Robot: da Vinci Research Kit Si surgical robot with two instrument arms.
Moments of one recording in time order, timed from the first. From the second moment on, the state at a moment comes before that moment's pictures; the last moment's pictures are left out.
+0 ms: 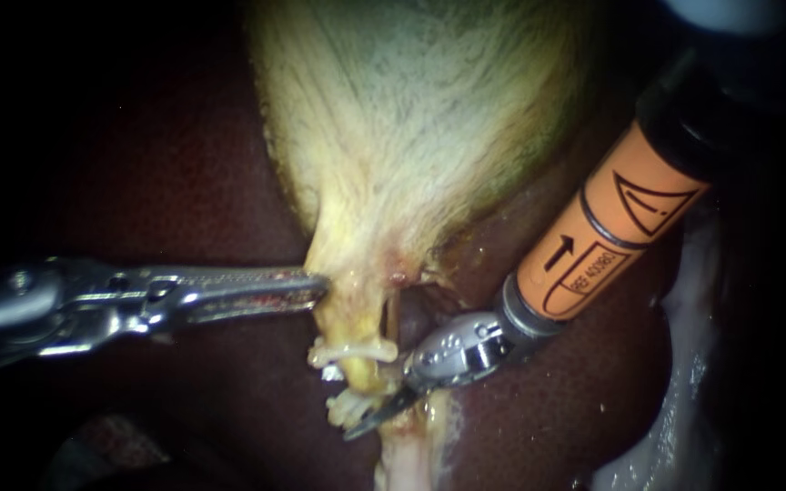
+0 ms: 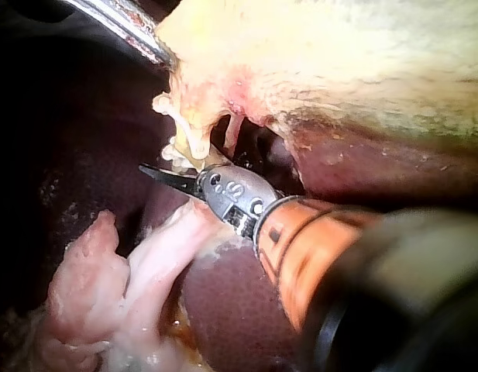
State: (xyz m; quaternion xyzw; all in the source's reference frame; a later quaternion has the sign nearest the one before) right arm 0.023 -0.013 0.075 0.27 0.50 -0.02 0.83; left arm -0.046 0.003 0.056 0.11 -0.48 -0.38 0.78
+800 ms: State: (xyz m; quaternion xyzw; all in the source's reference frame) right arm 0.025 -0.013 0.076 0.31 0.49 0.06 0.81; left arm -0.046 0.003 0.057 0.11 -0.48 -0.38 0.78
